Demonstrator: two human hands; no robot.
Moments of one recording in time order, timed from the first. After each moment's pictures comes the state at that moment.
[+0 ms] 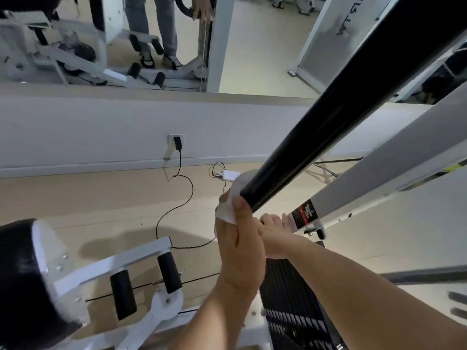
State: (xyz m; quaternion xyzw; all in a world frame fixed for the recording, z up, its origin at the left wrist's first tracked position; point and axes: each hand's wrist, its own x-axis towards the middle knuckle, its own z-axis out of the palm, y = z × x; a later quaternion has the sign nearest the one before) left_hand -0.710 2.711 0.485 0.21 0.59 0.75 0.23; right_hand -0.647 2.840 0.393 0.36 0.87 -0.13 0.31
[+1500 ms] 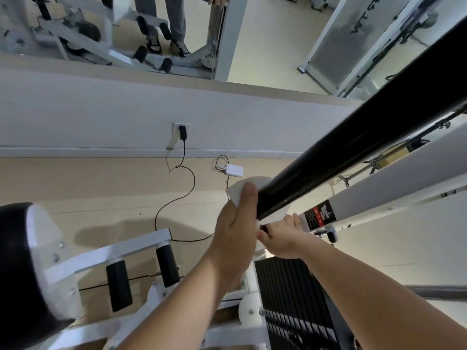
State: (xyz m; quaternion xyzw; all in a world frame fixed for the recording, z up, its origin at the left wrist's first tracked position) left_hand -0.750 2.695 0.468 0.20 0.56 0.67 0.43; right_hand -0.651 2.844 0.389 0.36 0.85 -0.12 0.36
